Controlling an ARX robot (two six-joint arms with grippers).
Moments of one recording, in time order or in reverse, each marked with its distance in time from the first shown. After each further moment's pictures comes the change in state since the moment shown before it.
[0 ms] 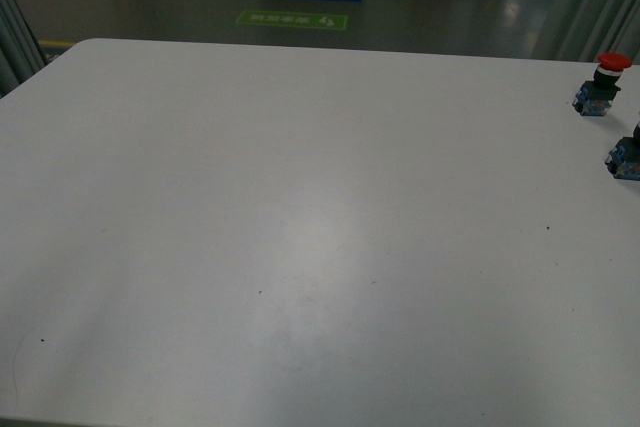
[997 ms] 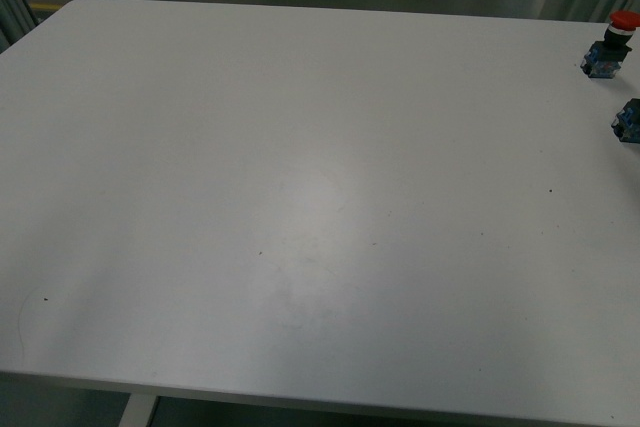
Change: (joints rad) left arm 0.000 0.000 0.000 0.000 0.000 0.000; right arm 0.000 0.666 0.376 0.293 0.000 0.003
